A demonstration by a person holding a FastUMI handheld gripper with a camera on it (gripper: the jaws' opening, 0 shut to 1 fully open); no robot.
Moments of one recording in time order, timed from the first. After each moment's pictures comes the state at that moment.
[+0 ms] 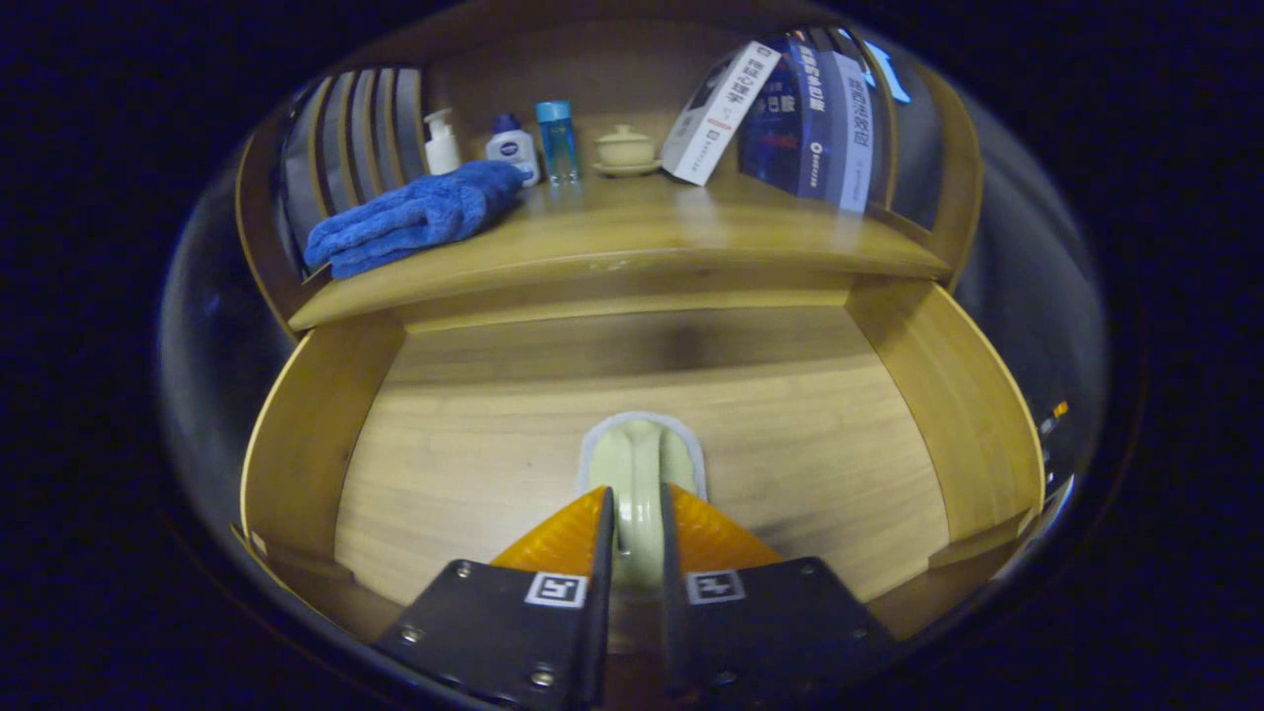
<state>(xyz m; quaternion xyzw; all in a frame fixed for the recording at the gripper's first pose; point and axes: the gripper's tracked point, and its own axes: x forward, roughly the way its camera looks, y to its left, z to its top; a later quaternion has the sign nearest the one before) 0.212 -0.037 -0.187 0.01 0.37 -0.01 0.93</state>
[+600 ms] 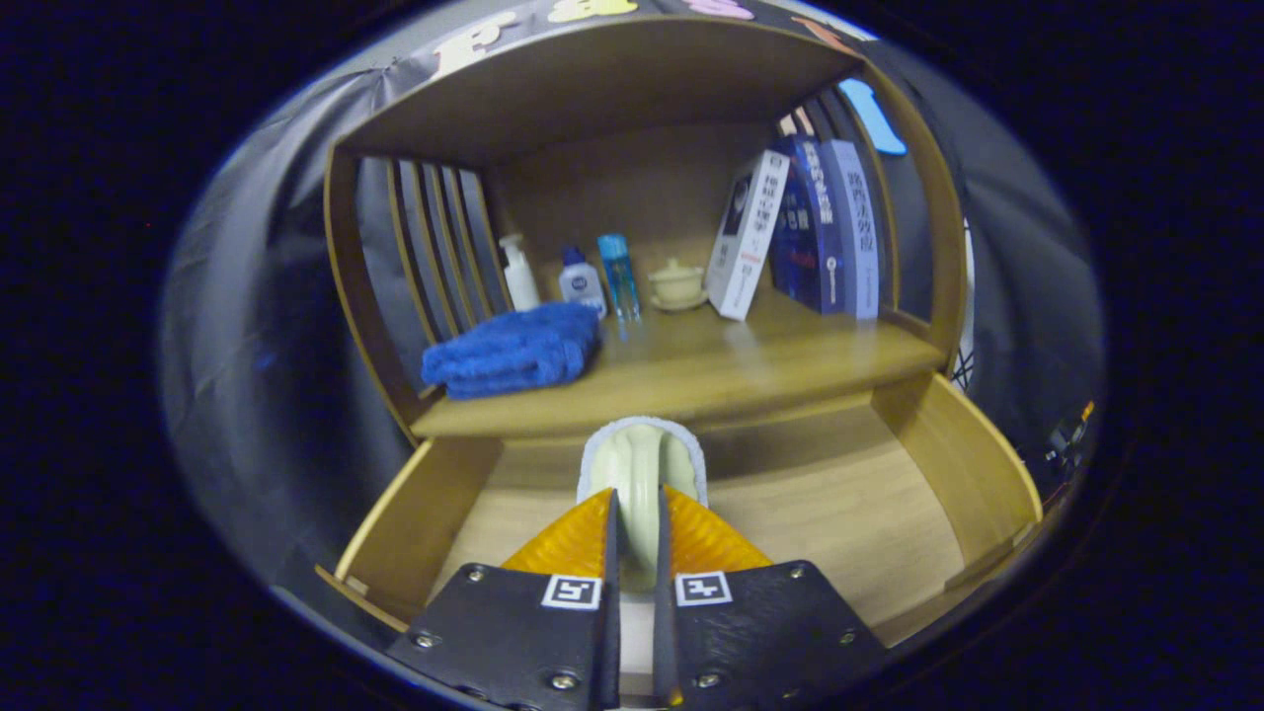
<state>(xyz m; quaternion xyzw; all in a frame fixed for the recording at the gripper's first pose) 0.217 -0.003 -0.064 0.09 0.18 0.05 0.98</state>
